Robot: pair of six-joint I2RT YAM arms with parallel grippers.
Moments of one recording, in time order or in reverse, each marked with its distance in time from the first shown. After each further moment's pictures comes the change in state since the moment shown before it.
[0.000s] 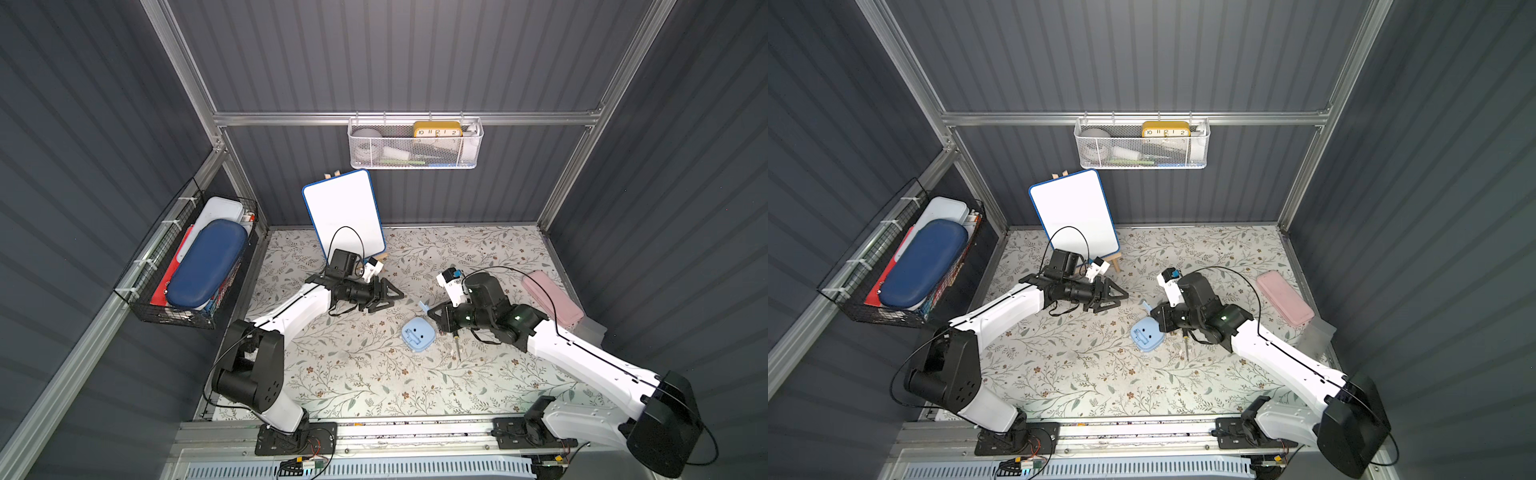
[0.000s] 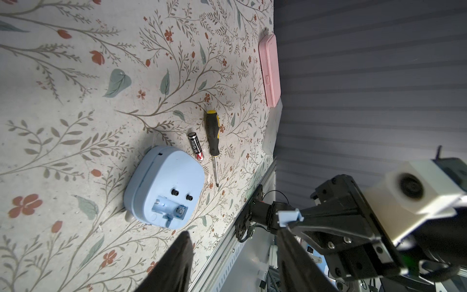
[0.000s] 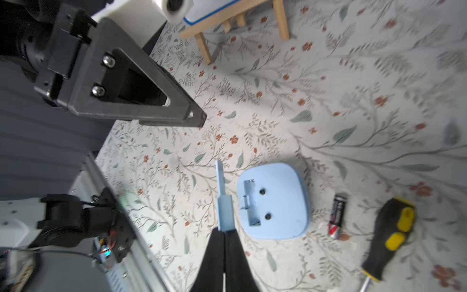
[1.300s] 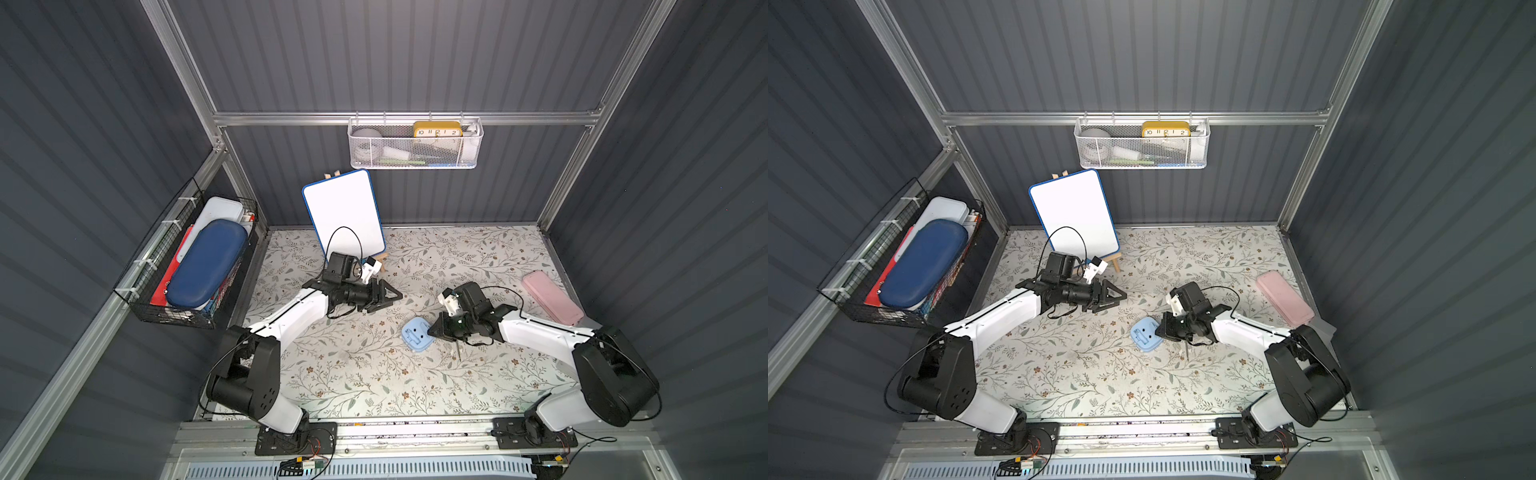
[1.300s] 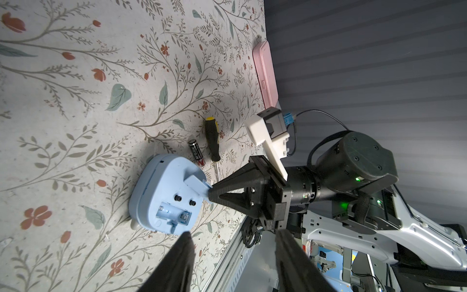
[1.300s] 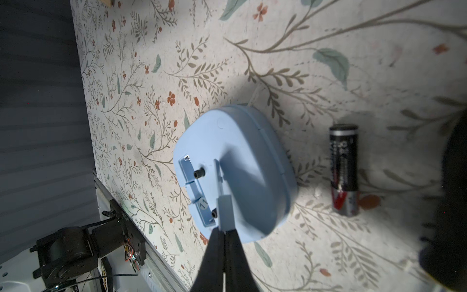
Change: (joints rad) left arm 0.002 -0.041 -0.058 0.084 -0.003 0.021; right arm -0.083 0.280 -0.098 0.115 -0.091 0.219
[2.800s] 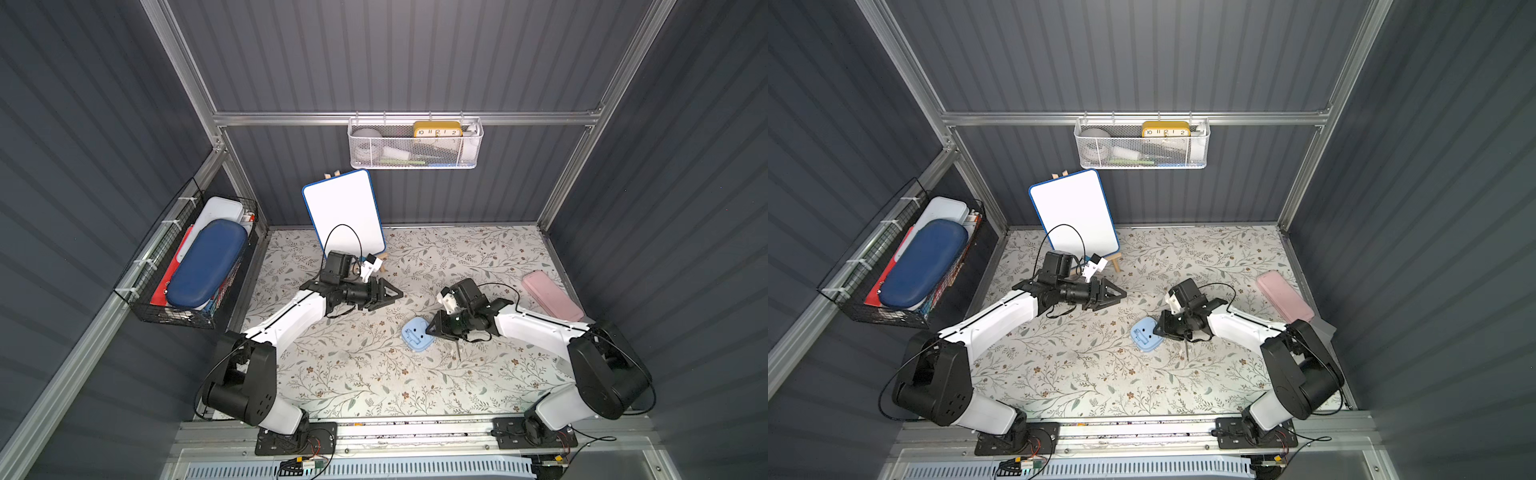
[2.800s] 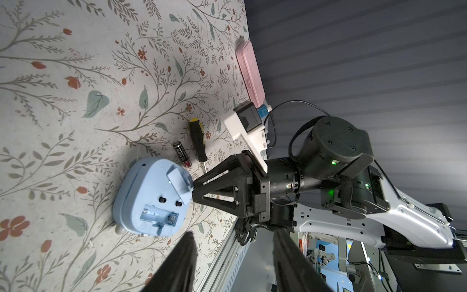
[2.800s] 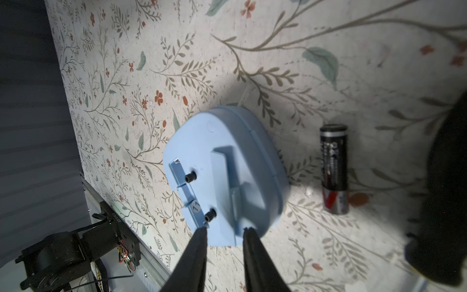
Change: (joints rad) left arm 0.000 -0.035 -0.008 0.029 0.040 0.000; right arm 0.006 0.026 0.073 -0.128 0.040 -0.023
